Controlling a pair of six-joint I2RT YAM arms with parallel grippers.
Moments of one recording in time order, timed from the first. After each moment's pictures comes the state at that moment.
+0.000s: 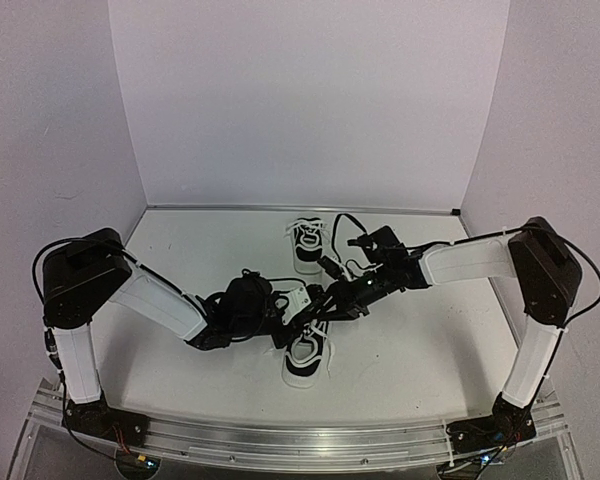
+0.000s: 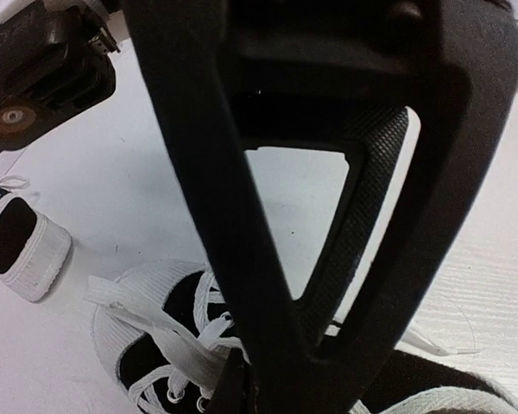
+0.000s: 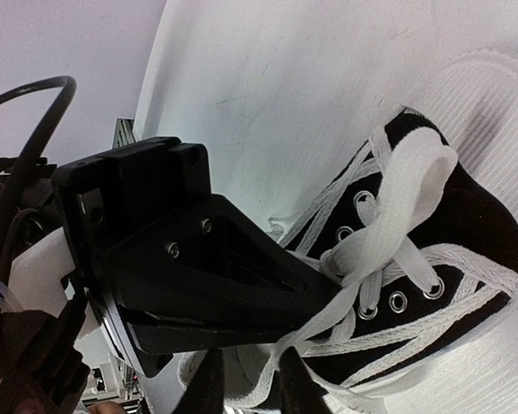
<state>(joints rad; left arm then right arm) -1.03 1.91 0.86 0.62 0.08 0.28 0.67 1.86 1.11 -0.15 -0.85 0.49</state>
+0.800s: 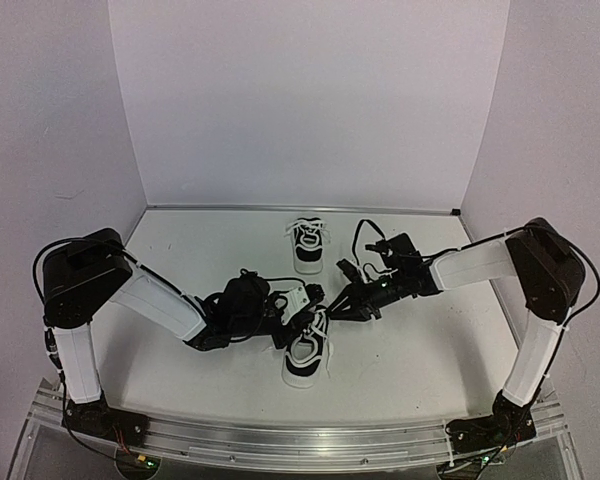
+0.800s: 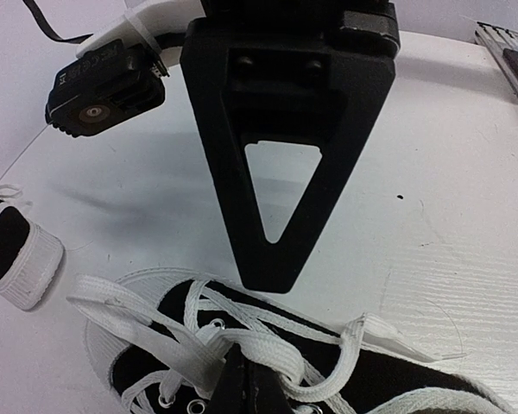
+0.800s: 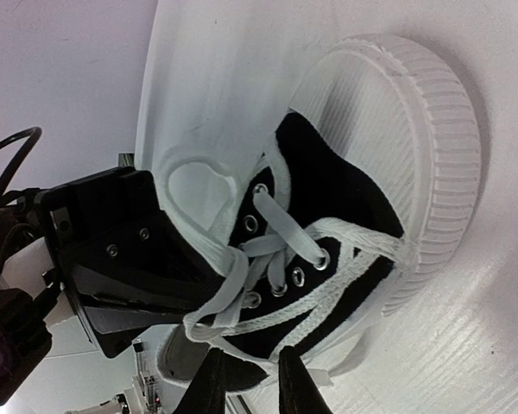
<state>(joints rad) -1.02 1.91 0.84 0.67 0.13 0.26 0.58 1.85 0.99 -0.01 -0.88 0.59</state>
